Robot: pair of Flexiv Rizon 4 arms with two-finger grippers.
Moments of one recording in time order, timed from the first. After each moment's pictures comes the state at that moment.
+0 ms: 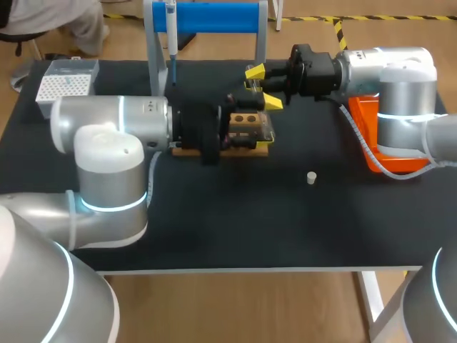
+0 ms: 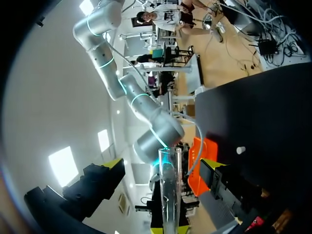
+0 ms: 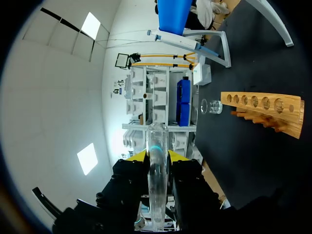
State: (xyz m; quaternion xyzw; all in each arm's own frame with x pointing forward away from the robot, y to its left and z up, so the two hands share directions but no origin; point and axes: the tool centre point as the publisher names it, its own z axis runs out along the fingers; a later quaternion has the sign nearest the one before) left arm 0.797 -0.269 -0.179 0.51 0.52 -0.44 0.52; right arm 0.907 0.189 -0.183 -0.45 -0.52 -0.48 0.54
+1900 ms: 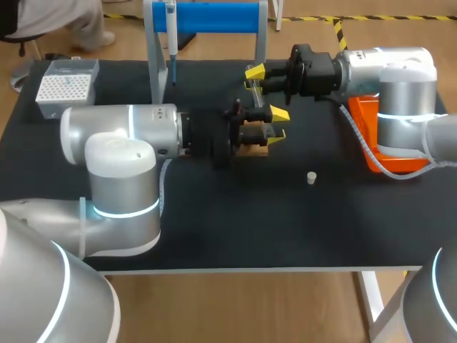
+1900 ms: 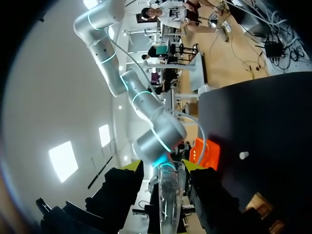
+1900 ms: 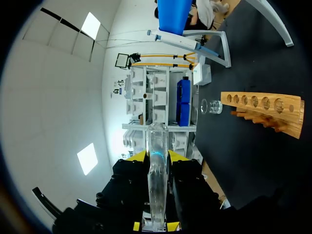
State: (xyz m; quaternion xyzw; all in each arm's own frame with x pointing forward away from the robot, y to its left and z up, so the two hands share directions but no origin) left arm 0.793 -0.284 -0.180 0.49 0.54 -0.45 0.52; right arm 0.907 0.189 -0.183 -0.45 -0.52 -0.48 0.54
